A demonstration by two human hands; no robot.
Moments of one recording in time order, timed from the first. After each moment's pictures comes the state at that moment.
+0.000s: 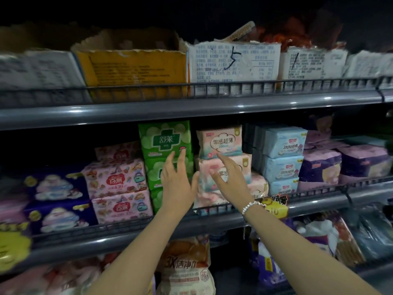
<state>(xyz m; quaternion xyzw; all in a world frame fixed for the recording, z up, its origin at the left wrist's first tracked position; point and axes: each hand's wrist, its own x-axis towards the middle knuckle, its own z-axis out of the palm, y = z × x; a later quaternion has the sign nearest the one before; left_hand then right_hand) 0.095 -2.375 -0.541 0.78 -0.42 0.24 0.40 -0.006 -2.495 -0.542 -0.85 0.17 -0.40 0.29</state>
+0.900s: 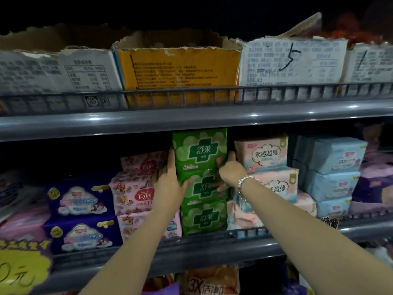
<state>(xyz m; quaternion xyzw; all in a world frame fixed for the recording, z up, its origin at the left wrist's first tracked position) 0.245 -2.344 -0.543 0.79 -0.40 0.22 0.42 0.126 -2.473 -0.481 -0.81 0.34 -0.25 0.41</state>
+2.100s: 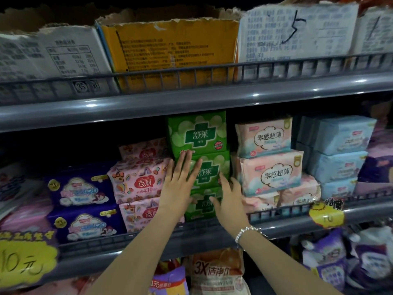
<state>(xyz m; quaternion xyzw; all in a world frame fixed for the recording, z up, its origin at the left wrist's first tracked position) 0.241 -2.347 -0.586 0.80 -0.44 0.41 -0.02 0.100 -2.431 -0.599 -0.85 0.26 -0.32 0.31</state>
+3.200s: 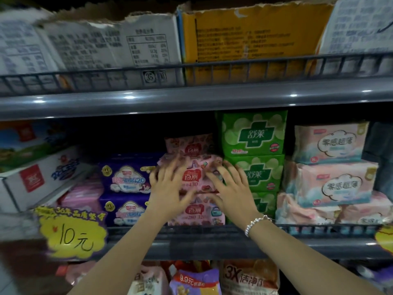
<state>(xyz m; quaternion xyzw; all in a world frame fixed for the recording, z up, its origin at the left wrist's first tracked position) 0.305 -2.235 -0.584 0.80 -0.40 0.40 0.18 0.194 -2.401 -0.597 -0.85 0.02 -0.51 -0.13</state>
